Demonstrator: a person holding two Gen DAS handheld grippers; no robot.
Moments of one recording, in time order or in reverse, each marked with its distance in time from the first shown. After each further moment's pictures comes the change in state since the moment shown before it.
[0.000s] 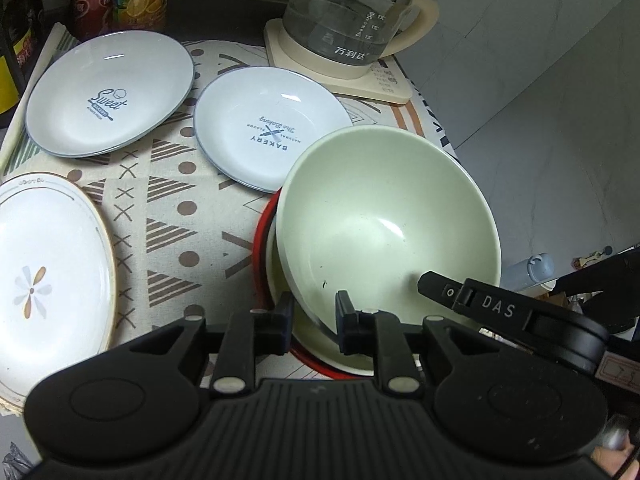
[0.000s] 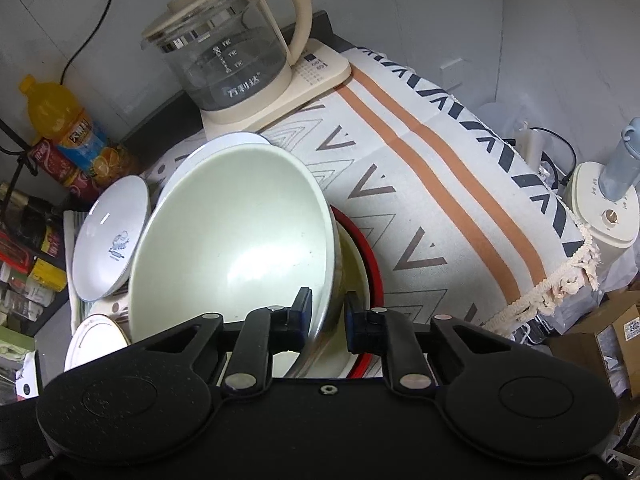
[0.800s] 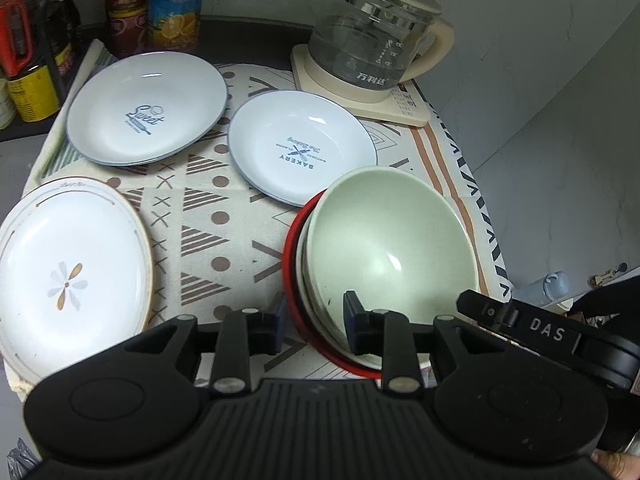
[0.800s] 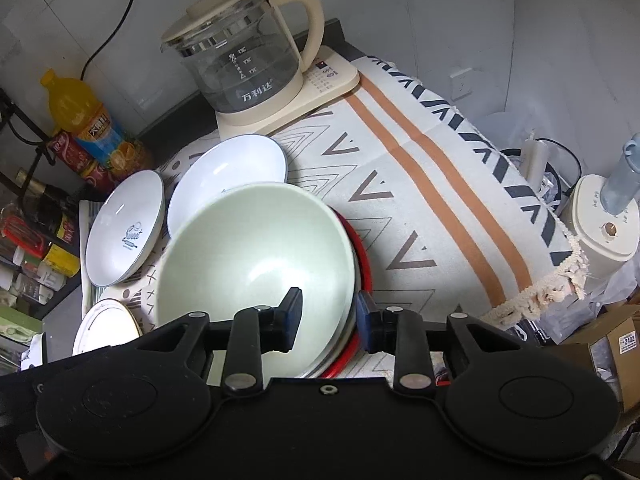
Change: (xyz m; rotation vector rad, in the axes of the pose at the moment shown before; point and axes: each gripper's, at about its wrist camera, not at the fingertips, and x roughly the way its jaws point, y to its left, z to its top) left arm -0.026 0.002 -0.014 -0.029 -0.084 0.069; right arm -0.027 -0.011 -0.002 -0.044 -0.009 0.038
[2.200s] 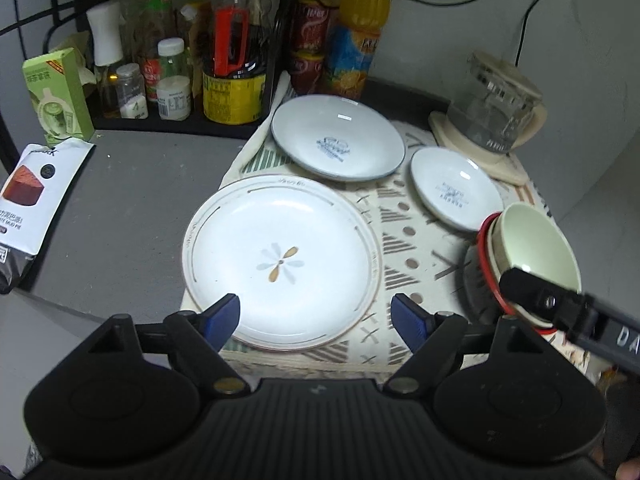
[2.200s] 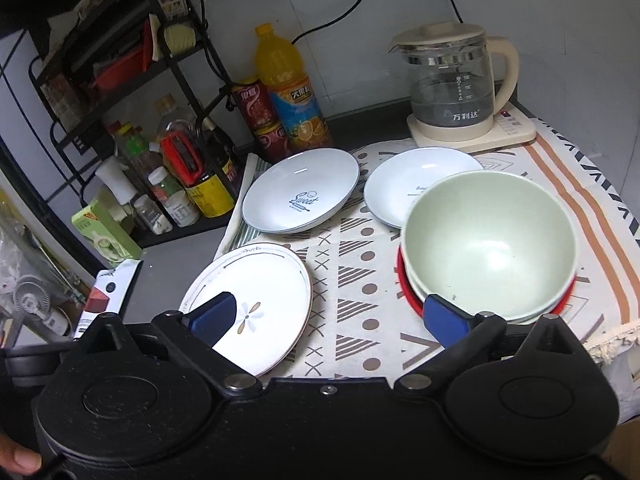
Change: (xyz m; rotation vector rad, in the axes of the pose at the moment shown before) left arm -0.093 0.142 -0.074 -0.098 -0.198 0.181; right arm -0.039 0.122 -0.087 -0.316 -0.150 0.271
